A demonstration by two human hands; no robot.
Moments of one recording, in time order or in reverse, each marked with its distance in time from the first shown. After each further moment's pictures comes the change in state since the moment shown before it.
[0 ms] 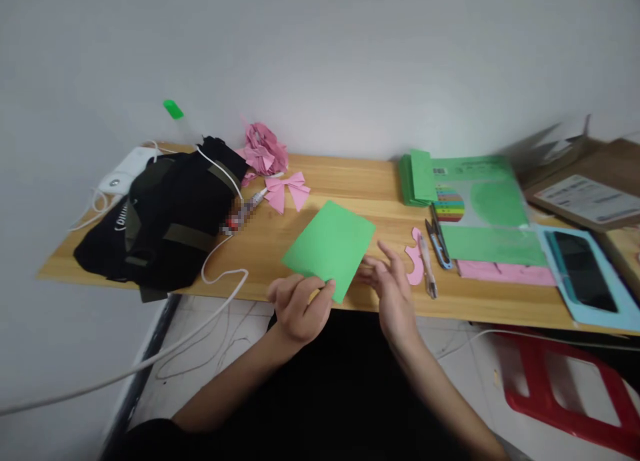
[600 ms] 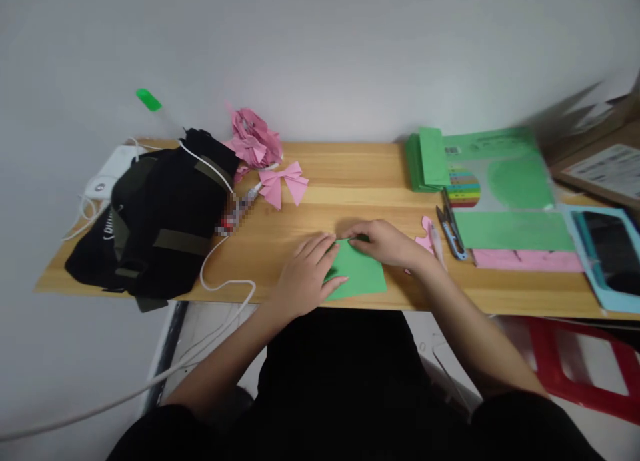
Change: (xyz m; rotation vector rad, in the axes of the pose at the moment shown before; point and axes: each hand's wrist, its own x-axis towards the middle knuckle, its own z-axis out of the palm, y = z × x) left_hand 0.020 -0.048 0.025 -0.209 -0.768 0.097; right_hand 0.115 -0.005 -0.009 -0.632 -0.835 -0.165
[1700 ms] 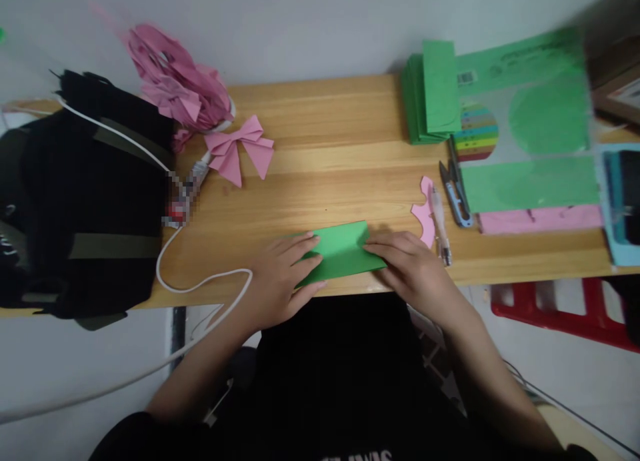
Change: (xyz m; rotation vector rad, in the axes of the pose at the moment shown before) left_hand -0.002 -0.005 -0.018 -0.176 -0.244 0.073; right_hand -0.102 0.007 0.031 -0.215 0.336 -0.030
